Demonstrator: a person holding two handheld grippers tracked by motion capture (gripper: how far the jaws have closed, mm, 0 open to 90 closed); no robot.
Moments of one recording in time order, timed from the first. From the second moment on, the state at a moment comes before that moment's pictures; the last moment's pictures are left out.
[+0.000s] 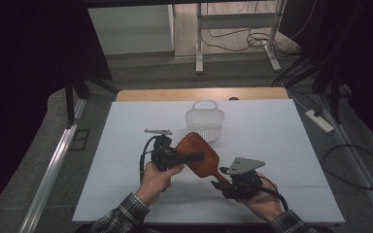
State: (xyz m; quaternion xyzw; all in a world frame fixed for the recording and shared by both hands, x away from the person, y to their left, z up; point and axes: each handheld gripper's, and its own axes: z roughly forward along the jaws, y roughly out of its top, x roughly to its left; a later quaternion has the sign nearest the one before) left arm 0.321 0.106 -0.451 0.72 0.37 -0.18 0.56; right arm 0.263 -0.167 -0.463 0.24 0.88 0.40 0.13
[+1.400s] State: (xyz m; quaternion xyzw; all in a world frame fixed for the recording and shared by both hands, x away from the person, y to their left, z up) left arm 0.351 0.121 -0.416 0.73 0.38 -0.09 0.56; right arm 0.274 -0.229 -0.460 0.32 0.86 0.40 0.08
